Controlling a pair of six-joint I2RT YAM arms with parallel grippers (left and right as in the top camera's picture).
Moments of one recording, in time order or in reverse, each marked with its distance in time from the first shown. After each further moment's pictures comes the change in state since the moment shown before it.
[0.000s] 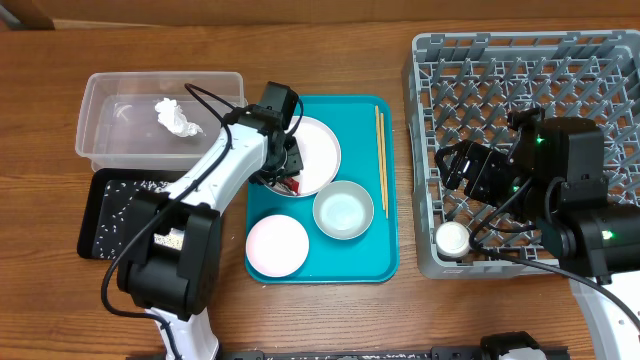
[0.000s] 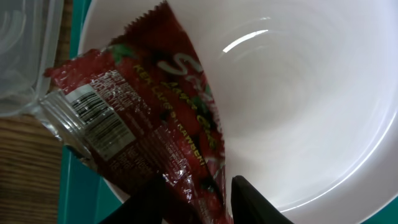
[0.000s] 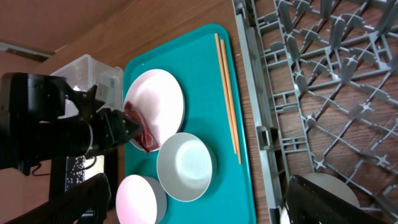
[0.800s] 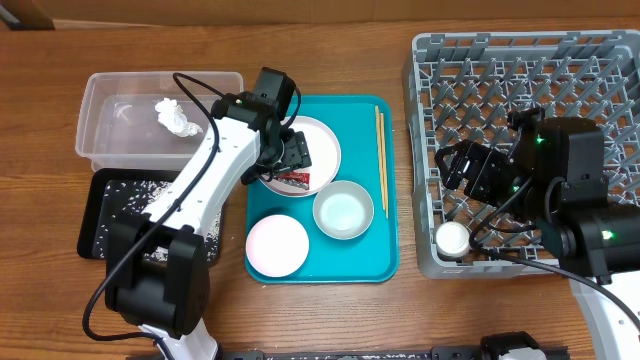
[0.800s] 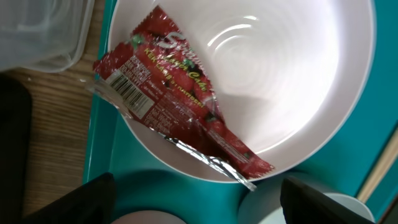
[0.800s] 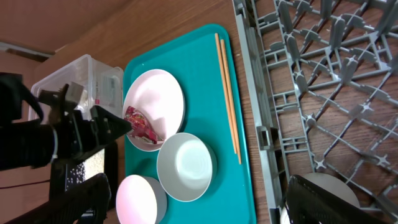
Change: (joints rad) left arm -0.002 -0.088 0.084 -0.175 0.038 -0.025; right arm 0.000 0.000 0.000 0.000 0.000 0.000
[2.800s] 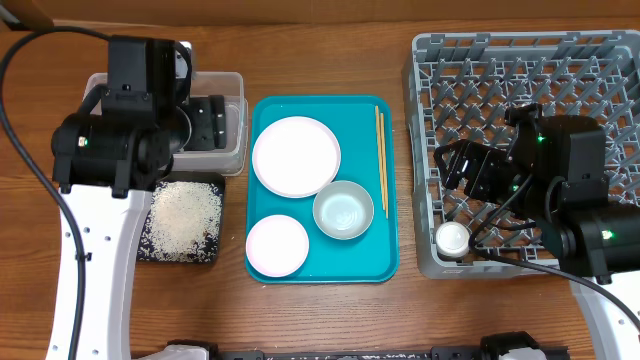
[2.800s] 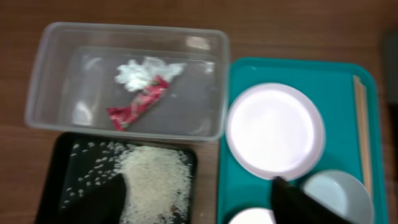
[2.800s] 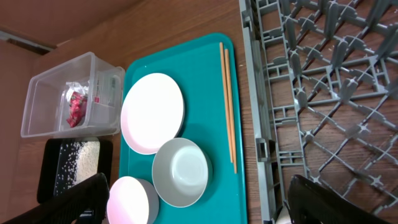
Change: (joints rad) left arm 0.217 -0.411 0.294 -0.249 -0.155 0.460; right arm 0.000 0.000 0.000 0.029 0.000 -0.072
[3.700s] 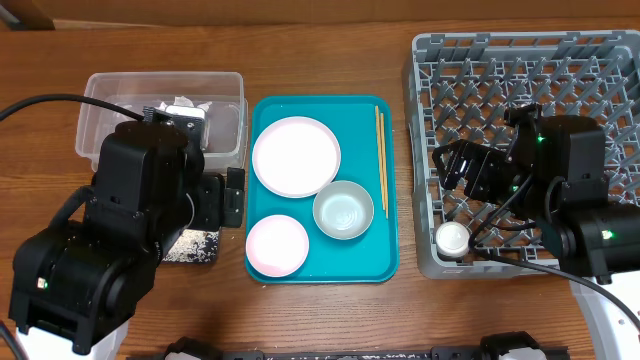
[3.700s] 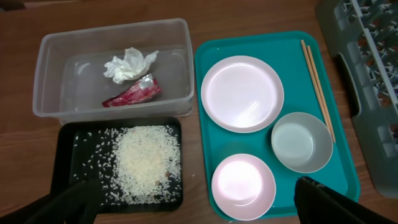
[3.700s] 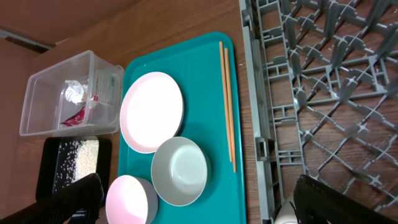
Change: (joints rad) left arm -0.236 -0.290 -0.041 -0.172 -0.058 -0.016; right arm 0.000 0.000 0.000 -0.005 0.000 -0.006
